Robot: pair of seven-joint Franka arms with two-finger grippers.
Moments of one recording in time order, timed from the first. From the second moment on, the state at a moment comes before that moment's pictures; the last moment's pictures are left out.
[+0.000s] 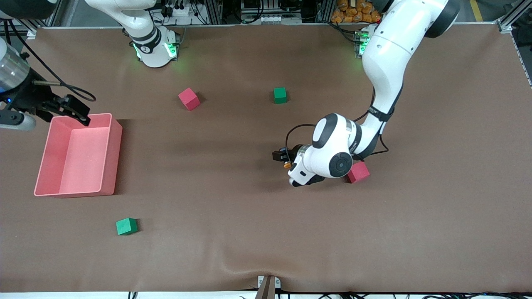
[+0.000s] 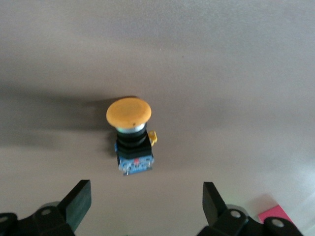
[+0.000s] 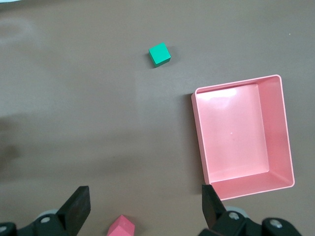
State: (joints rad) left arm -0.43 0.82 -0.17 -1.41 -0.47 2.01 -0.51; right arm 0.00 -0.03 0.10 -1.60 -0.04 1.64 0.20
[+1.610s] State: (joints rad) left arm -0.48 0.89 -0.16 -1.38 -0.44 2.03 -0.60; right arm 0.00 0.01 0.06 -1.49 -0.04 1.58 0.09
